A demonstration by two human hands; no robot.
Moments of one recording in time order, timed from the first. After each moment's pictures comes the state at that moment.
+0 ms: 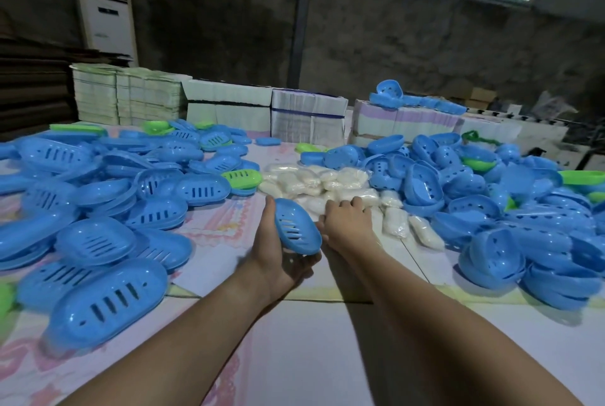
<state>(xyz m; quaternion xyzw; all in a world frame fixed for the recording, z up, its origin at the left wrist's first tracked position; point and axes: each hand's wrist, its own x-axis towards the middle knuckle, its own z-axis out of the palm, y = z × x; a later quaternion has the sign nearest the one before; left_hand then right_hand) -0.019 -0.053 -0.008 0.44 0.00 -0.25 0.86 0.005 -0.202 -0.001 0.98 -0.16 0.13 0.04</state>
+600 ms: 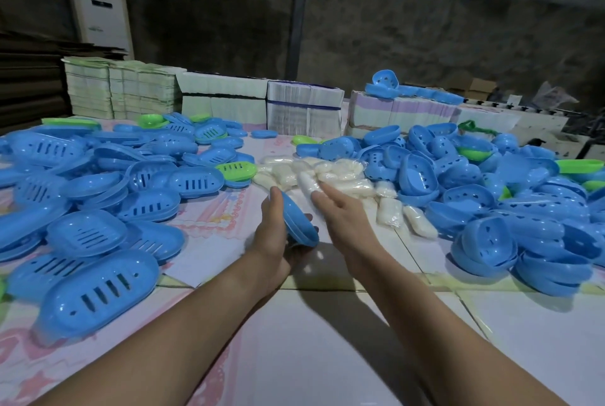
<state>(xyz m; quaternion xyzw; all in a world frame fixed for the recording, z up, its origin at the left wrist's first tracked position) -0.032 -0.064 0.001 0.45 -0.02 -0.20 0.87 -0.067 -0.171 0.024 0.79 -0.09 0.20 -0.57</state>
